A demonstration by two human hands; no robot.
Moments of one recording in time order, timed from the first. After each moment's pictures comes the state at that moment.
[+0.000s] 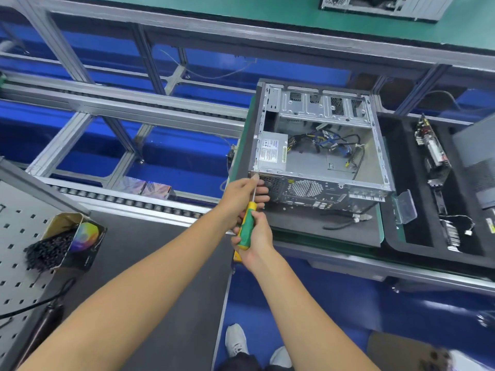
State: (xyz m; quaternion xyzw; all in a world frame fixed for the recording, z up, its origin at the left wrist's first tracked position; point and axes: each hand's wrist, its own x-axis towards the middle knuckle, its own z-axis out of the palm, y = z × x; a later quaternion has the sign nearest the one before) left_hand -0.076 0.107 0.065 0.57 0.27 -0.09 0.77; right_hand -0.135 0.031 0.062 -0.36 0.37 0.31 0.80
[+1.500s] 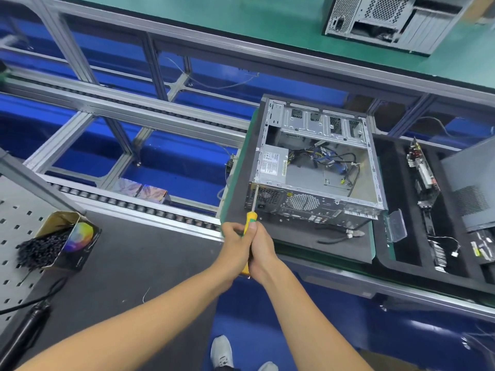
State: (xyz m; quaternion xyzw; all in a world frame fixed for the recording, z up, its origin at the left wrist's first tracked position) left_hand -0.174 0.072 0.073 0.64 0.33 -0.08 0.69; right_hand -0.135 0.015 0.060 -0.54 0.28 0.32 0.73
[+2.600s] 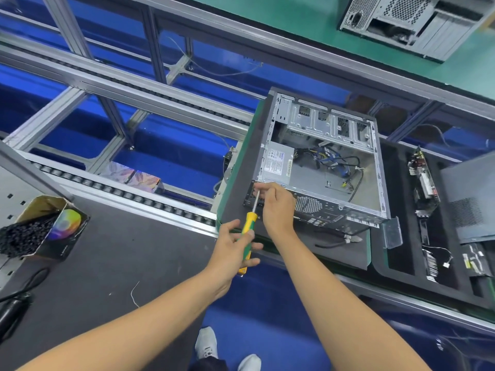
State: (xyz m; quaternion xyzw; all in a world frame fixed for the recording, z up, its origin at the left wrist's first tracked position) left_hand -0.172 0.079 0.053 0.49 0.32 -0.03 0.81; right_hand -0.041 0.007 0.052 -0.84 -0.04 0.02 0.54
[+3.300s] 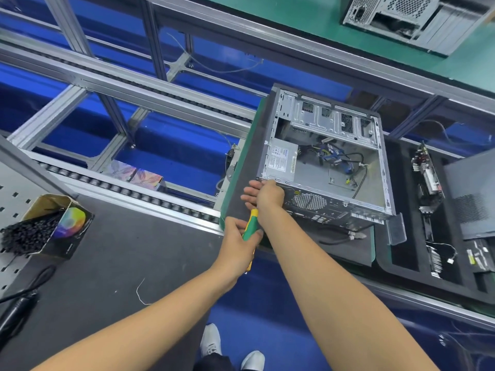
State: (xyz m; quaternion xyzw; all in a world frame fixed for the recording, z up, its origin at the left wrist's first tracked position) left_hand -0.168 0.079 0.049 0.62 0.30 -0.01 0.72; right_hand -0.026 0.052 0.077 -0.63 0.30 0.27 0.66
